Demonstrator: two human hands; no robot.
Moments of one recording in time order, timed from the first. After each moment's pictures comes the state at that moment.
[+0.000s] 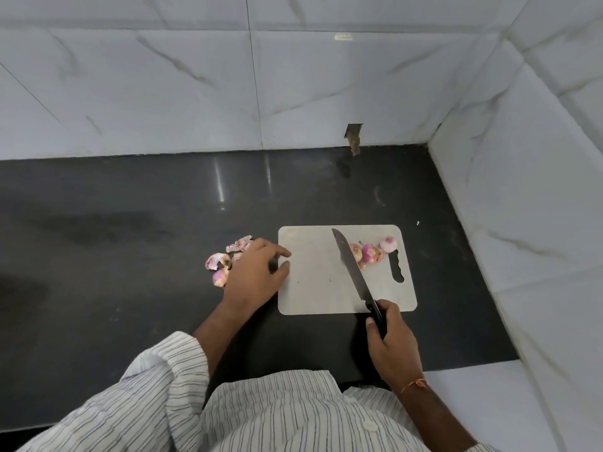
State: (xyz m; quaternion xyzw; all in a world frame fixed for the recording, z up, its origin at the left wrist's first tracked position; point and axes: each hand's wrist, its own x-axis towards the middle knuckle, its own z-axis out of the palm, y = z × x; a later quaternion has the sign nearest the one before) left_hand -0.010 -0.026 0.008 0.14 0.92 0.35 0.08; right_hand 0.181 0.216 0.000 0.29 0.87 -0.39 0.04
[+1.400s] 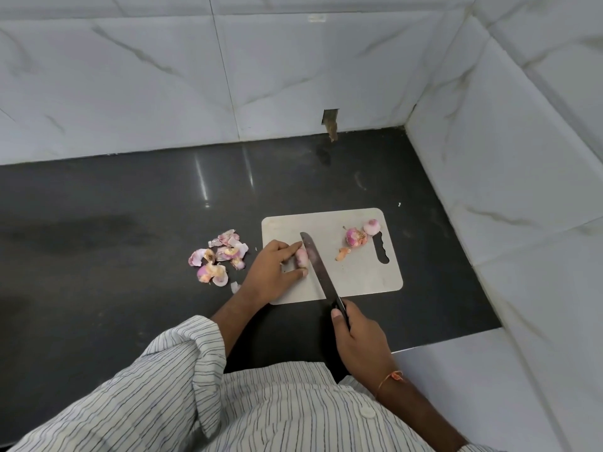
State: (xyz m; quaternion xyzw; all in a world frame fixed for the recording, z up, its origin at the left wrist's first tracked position) left_hand -0.005 0.019 -0.038 0.20 0.87 0.40 0.21; right_hand 0.185 0.171 0.022 0.26 0.87 -0.39 0.13
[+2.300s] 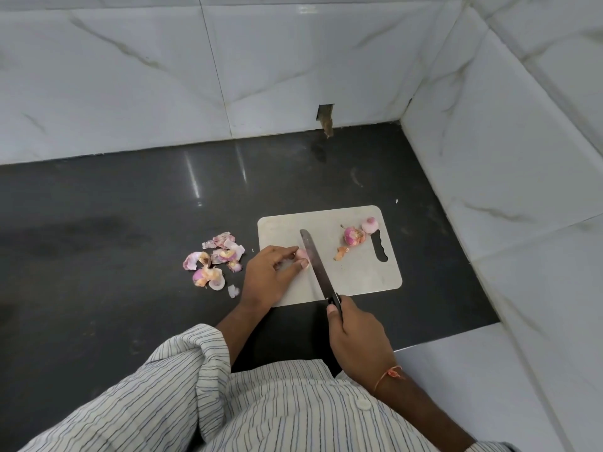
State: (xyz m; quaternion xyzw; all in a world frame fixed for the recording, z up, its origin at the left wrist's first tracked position) left_hand 0.008 0.021 -0.049 0.13 0.85 0.50 0.13; right_hand 0.168 0.160 0.047 0.25 0.90 -0.31 0.16
